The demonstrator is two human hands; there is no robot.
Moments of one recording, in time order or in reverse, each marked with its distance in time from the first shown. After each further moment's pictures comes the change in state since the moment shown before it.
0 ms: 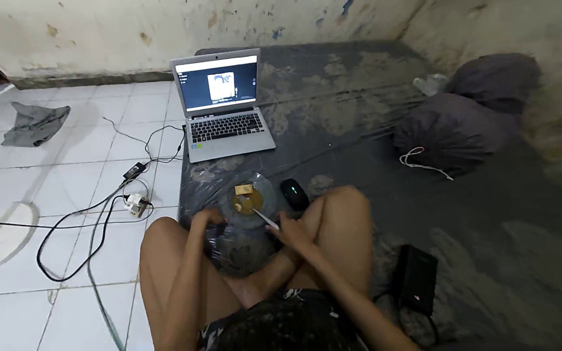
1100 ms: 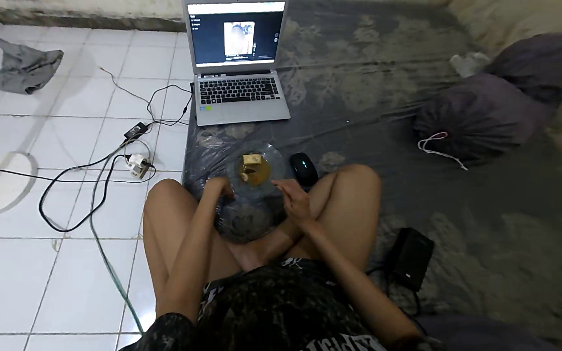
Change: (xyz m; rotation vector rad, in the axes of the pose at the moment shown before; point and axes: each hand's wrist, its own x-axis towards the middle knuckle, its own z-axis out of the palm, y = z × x) left_hand -0.003 0.016 0.008 0.077 0.037 -0.043; right_hand 0.011 0.007 0.037 0.281 0.803 -0.810
